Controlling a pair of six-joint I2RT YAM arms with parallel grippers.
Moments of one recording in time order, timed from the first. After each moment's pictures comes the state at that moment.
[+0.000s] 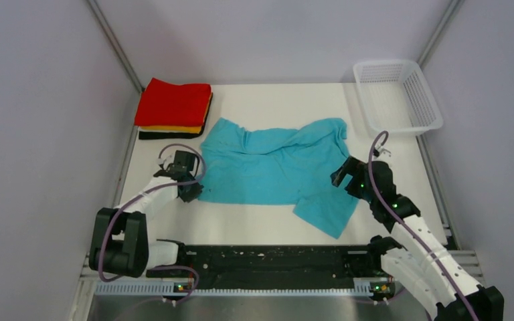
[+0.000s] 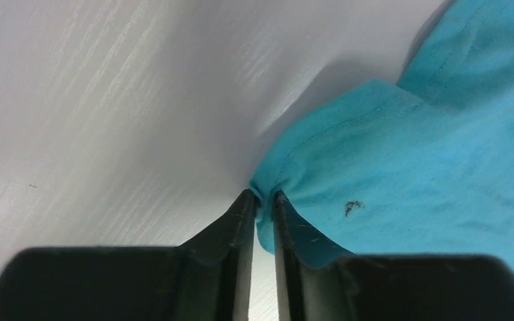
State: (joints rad) left arm -0.16 1.29 0.61 -0.49 -0.20 -0.84; right arm 0.32 0.71 0.47 -0.38 0.14 0.68
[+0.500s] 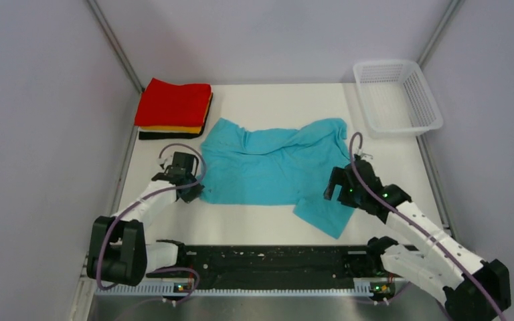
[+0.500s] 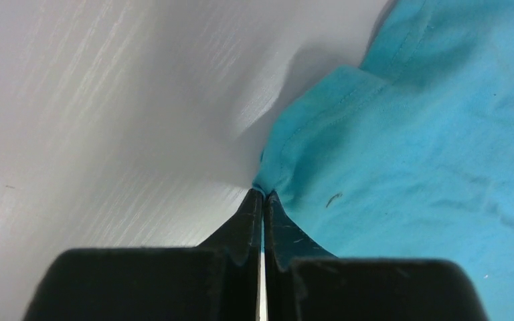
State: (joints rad) left arm -0.16 1.25 0.59 -0.46 -0.15 -0.82; right arm 0.42 0.82 0.58 -0.64 0.17 0.68
